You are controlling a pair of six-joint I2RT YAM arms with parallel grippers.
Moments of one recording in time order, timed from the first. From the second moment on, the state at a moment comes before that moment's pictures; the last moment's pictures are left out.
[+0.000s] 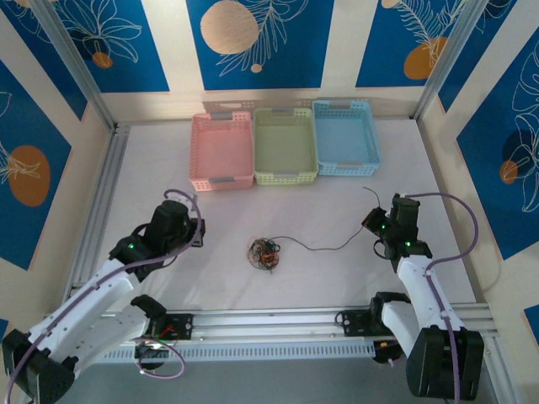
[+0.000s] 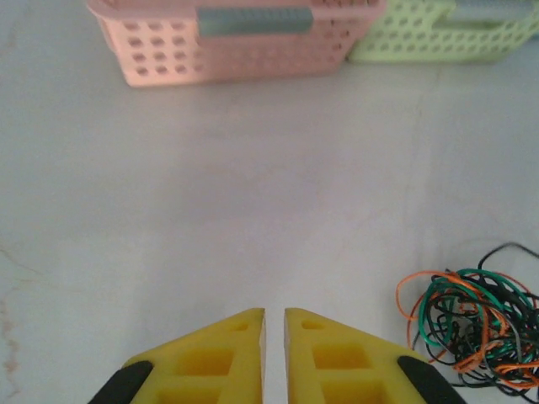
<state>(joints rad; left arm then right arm) -0.58 0.83 0.68 -0.61 -0.13 -0.43 -0.09 0.86 0.43 -0.28 -0.10 0.59</state>
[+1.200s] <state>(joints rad) -1.03 1.46 0.85 -0.41 0.03 -0.54 -0.11 0.86 0.40 -0.20 -0.19 0.62</state>
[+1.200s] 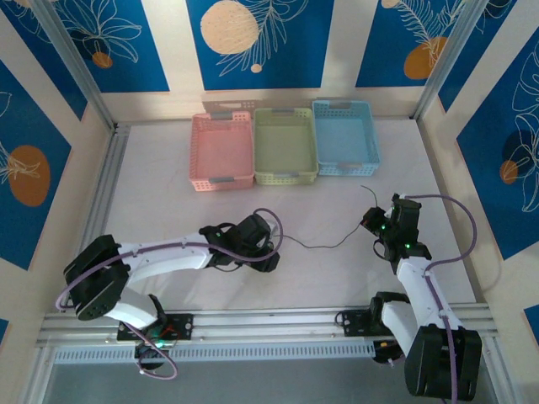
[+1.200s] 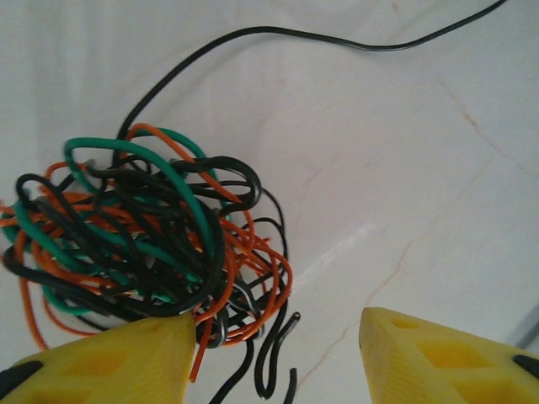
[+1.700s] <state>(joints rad) -1.03 1.35 0.79 -0.46 -0.03 -0.58 -0.12 0.86 0.39 -0.20 -0.20 0.62</state>
